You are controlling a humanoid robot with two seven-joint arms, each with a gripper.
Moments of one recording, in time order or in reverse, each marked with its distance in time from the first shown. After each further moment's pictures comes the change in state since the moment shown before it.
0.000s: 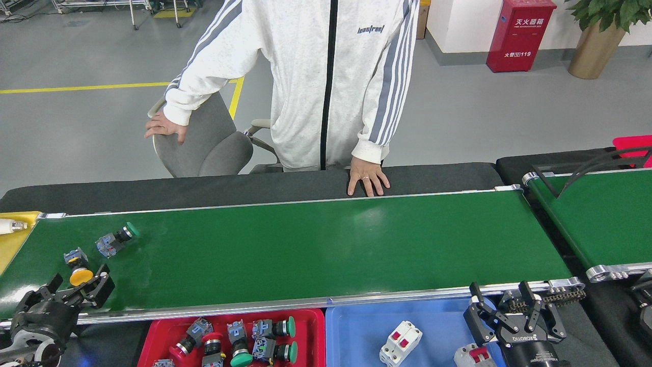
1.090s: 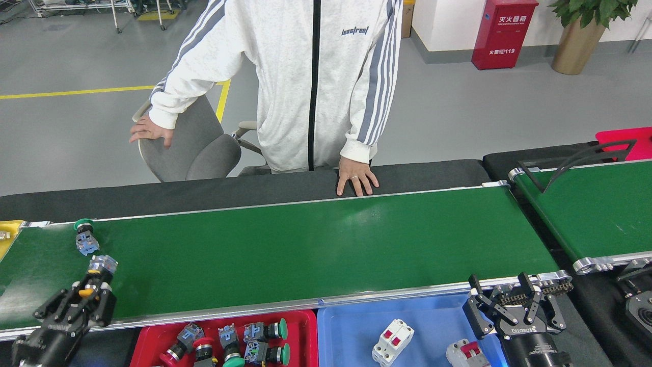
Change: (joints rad) left arm 0.451 0.091 -0.064 -0.374 0.203 -0.442 0.338; right arm -0.015 -0.001 -0.006 0.003 0.014 -0.009 -0.002
